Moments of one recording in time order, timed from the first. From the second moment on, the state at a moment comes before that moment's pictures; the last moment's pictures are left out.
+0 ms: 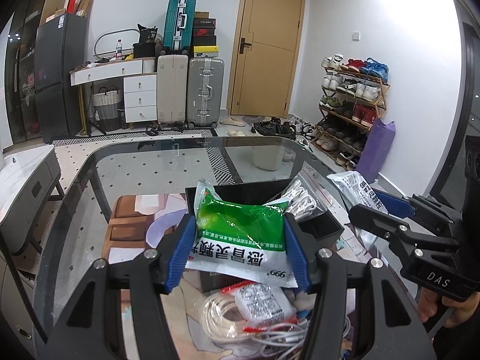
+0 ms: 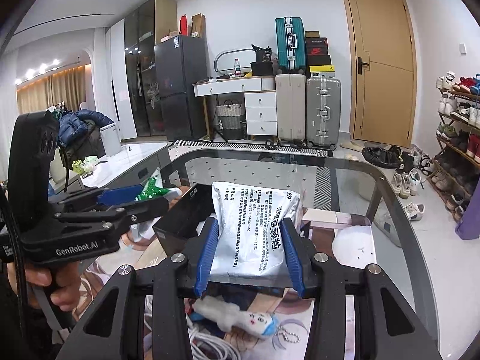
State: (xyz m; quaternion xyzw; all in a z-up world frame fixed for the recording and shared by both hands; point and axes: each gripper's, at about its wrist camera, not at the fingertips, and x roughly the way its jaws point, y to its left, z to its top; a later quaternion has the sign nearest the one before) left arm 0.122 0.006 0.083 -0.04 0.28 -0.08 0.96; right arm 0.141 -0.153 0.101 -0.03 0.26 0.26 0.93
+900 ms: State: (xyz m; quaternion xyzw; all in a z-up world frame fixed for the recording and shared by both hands) left arm 0.177 -0.001 0.058 -0.03 0.30 -0.07 0.95; right arm 0.221 -0.128 0.073 -0.04 0.29 0.26 0.92
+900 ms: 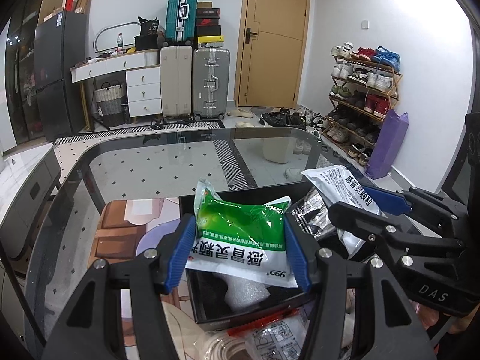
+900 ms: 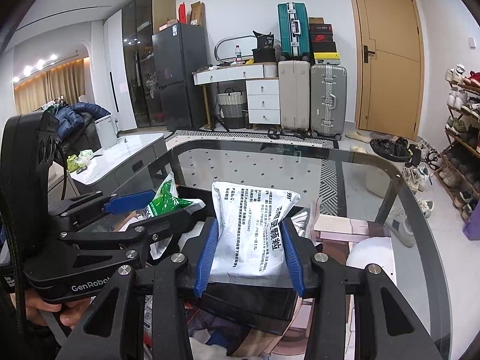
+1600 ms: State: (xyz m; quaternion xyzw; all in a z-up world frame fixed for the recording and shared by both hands) left arm 0.168 -0.006 0.053 -0.04 0.32 -0.08 0.94; right arm 0.207 -0.156 0.066 -0.03 0.29 0.25 0.92
